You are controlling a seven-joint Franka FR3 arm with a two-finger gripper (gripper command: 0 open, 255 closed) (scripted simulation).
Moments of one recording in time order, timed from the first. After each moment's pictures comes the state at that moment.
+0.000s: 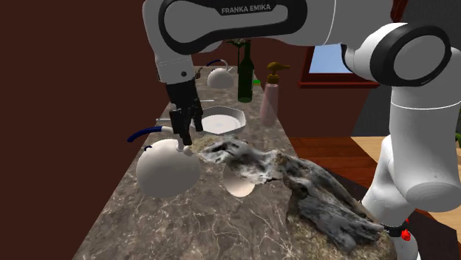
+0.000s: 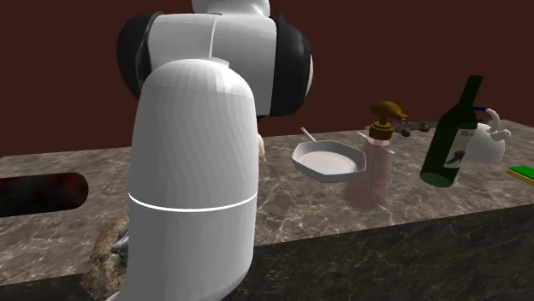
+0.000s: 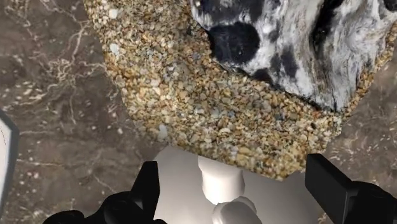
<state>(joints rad) 0.35 0.33 0.25 -1.36 0.06 1.48 0.02</state>
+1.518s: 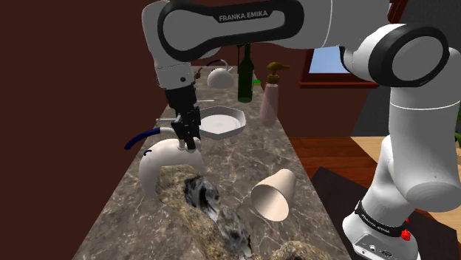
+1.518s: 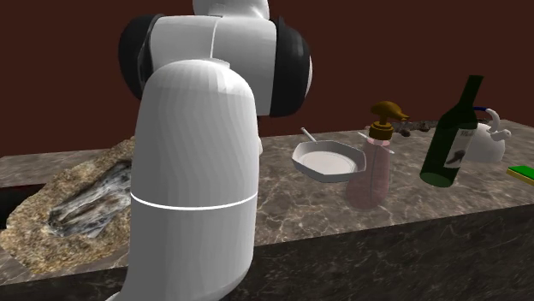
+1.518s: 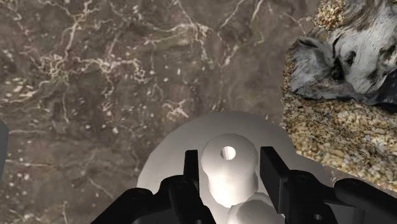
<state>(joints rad) 0.36 0.34 0.25 -1.38 0.06 1.51 0.02</state>
